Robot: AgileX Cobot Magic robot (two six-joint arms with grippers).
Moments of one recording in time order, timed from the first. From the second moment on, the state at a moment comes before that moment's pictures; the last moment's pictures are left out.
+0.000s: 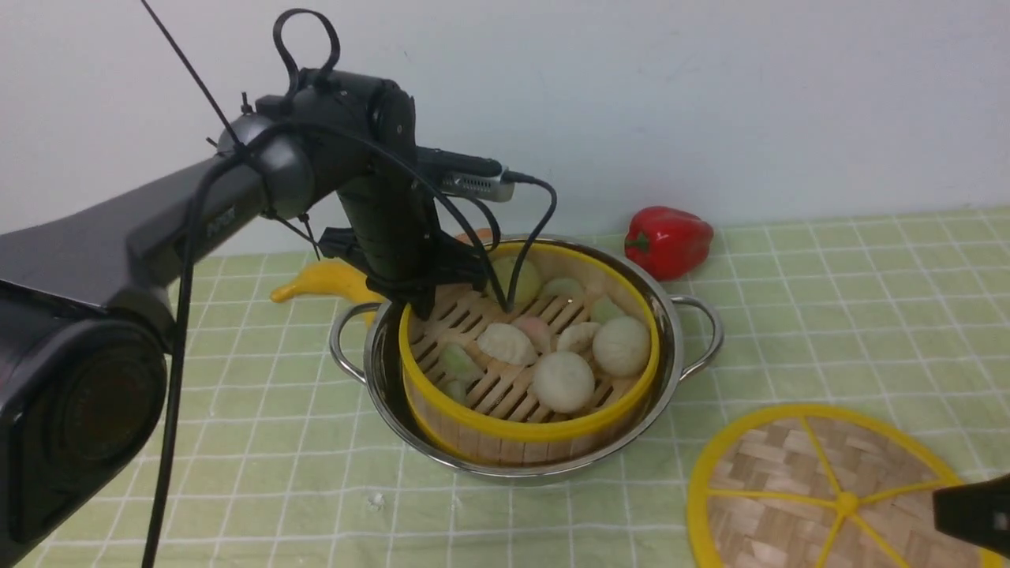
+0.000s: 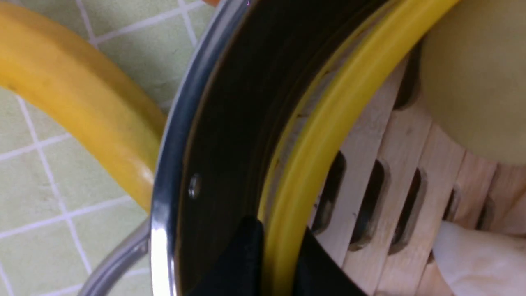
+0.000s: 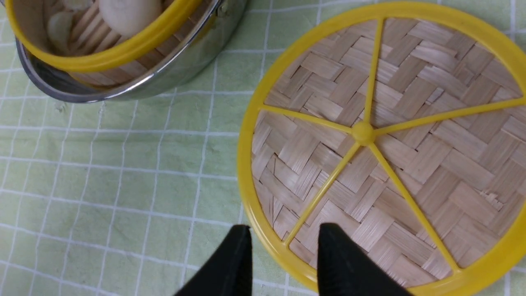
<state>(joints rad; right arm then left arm) 0.04 0.82 -0.56 0.57 0.92 -0.14 -0.33 2.21 -1.88 0.05 1.09 -0.05</state>
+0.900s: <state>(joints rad) 0.04 0.82 -0.56 0.57 0.92 -0.14 -0.33 2.27 -1.93 0.07 1.15 -0.05</state>
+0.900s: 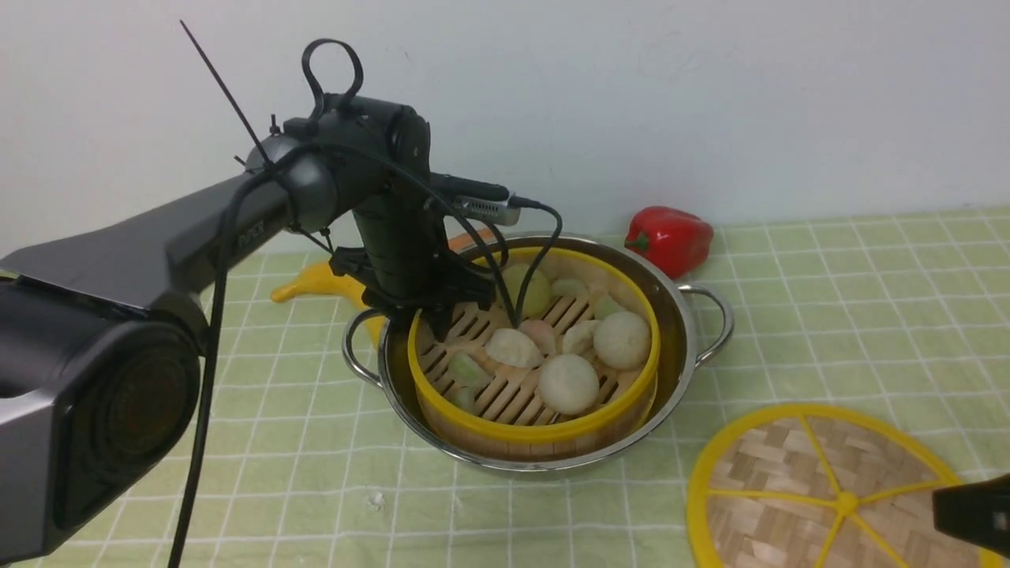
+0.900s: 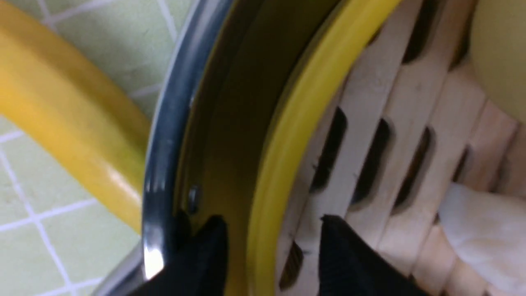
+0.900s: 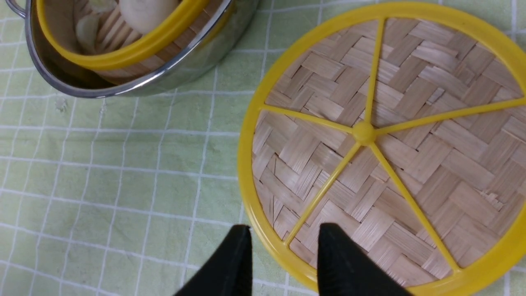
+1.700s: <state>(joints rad) 0.08 1.02 -0.73 0.85 0.94 -0.38 -0.33 1.66 -2.23 0.04 1.21 0.05</state>
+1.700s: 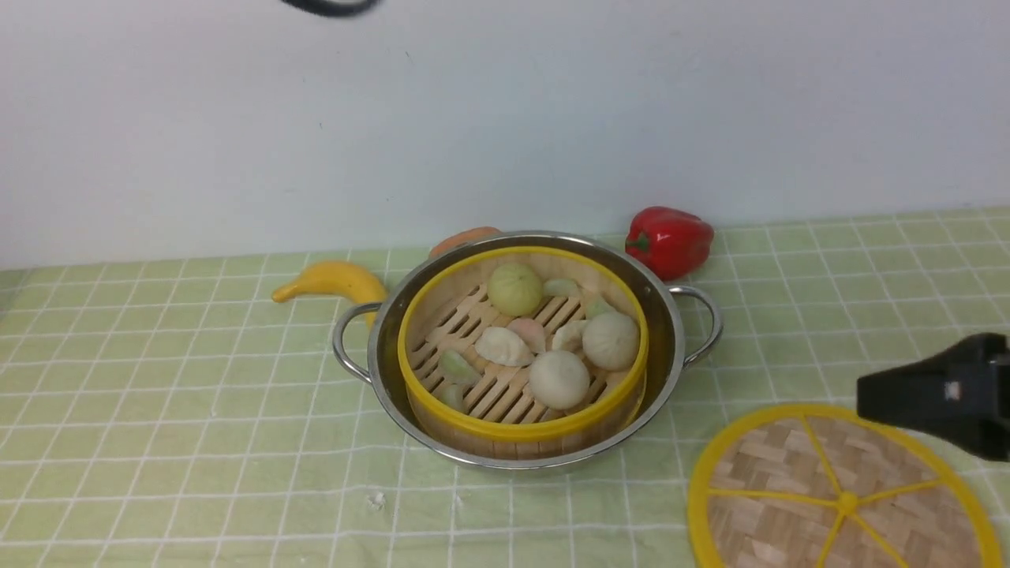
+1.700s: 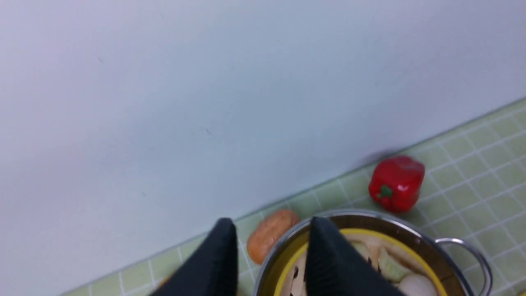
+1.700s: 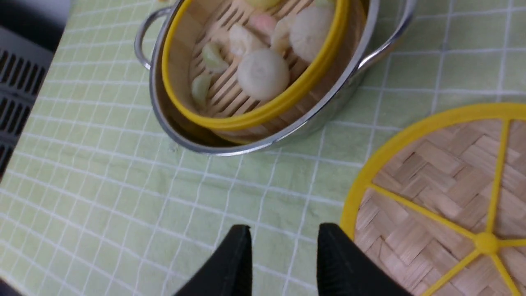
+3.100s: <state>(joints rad) 0.33 1.61 -0.88 0.00 0.84 0.24 -0.33 0.45 -0.54 -0.25 0.34 0.17</state>
